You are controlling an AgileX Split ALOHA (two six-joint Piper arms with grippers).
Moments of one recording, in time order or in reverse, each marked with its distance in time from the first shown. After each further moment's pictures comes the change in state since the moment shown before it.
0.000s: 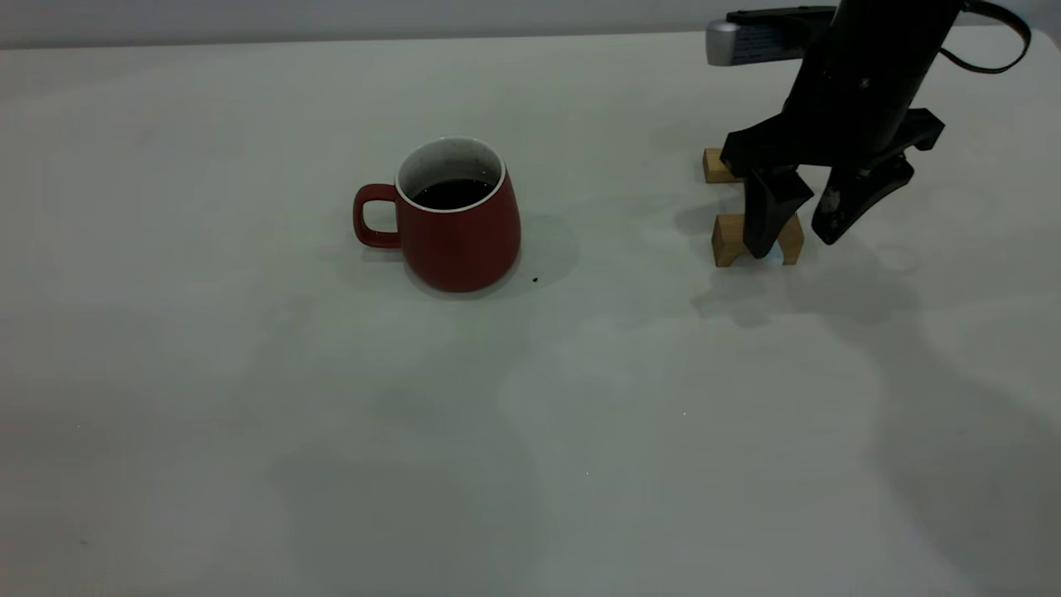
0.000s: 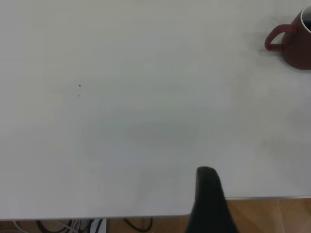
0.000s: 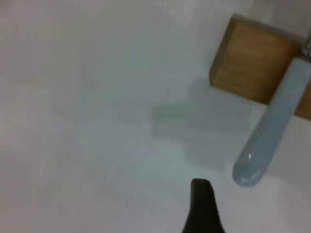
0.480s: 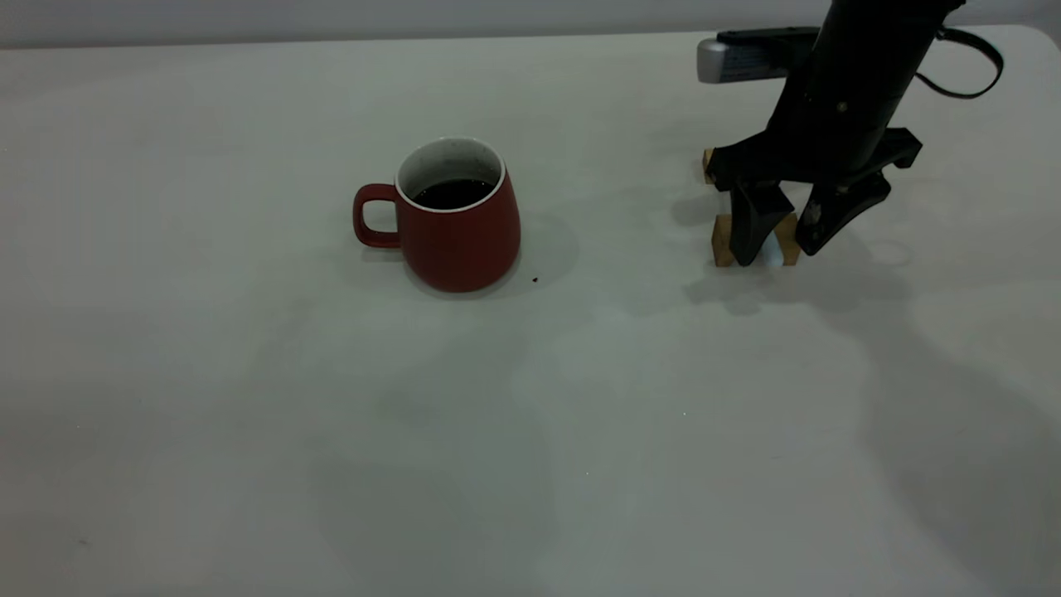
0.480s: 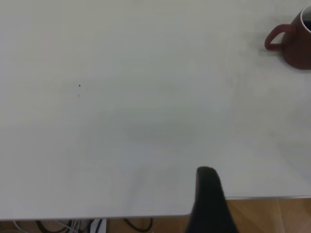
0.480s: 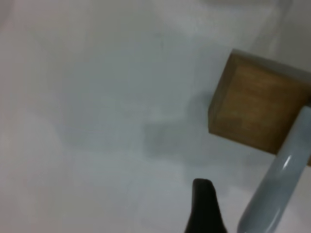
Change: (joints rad) left arm 0.000 0.000 0.000 0.000 0.000 0.000; right arm 0.000 0.077 -0.052 0.023 -0.035 0.000
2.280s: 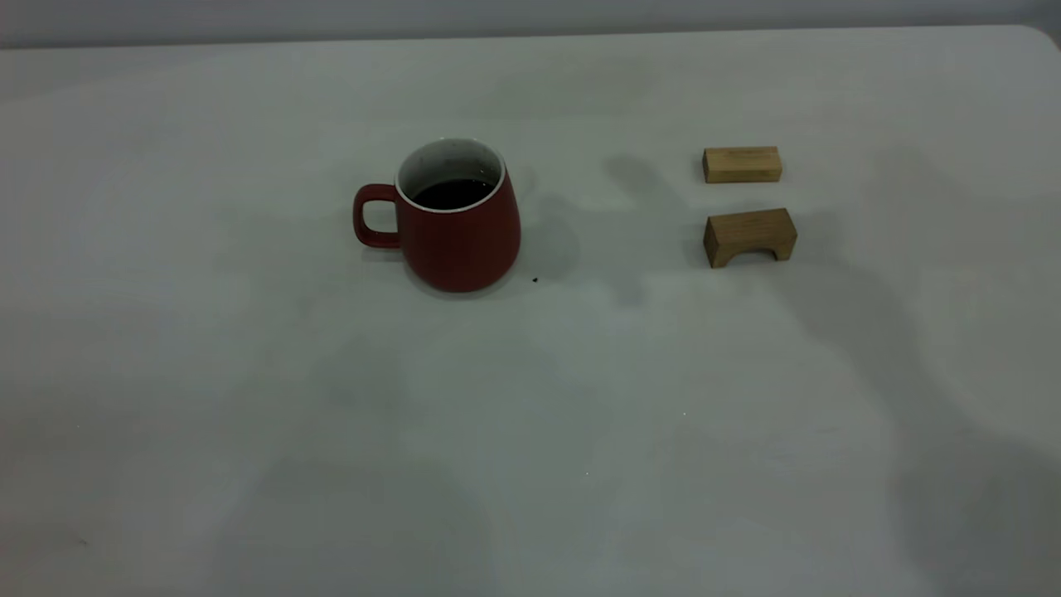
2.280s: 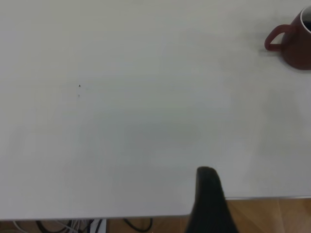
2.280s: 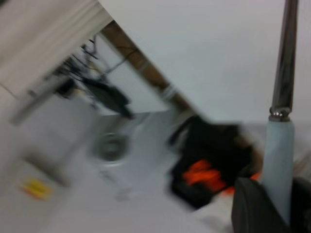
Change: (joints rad) left arm 0.000 0.000 0.000 -0.001 0.000 0.000; right arm 0.070 -0.248 -0.168 1.000 0.396 0.681
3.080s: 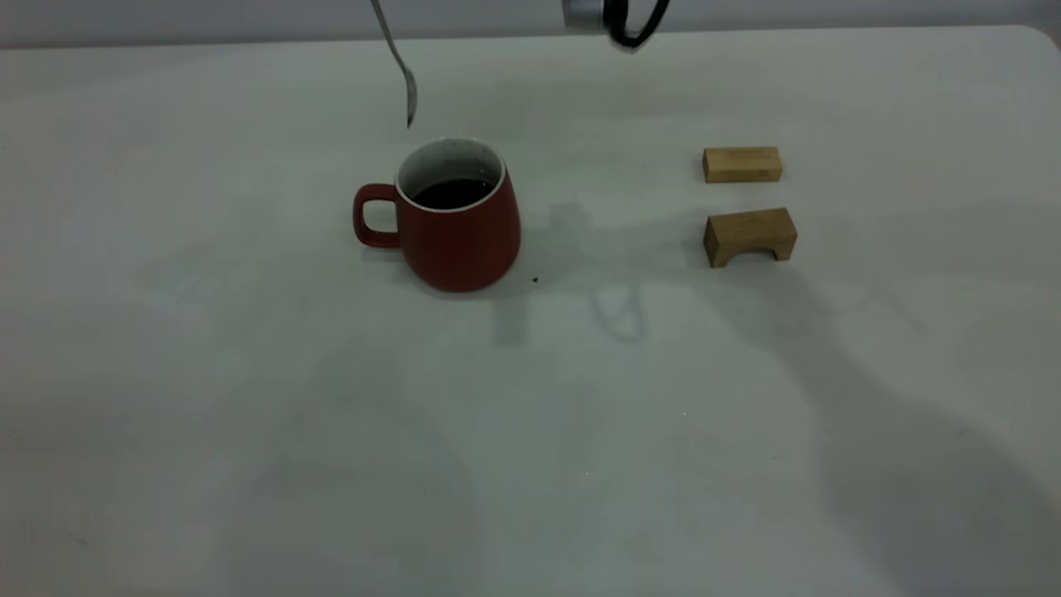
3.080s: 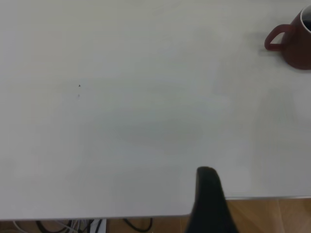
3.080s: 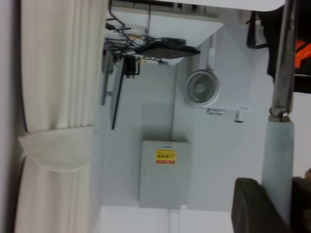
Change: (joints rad) left arm 0.000 0.000 0.000 0.000 0.000 0.000; right arm 0.086 0.187 -0.008 0.364 0.025 0.356
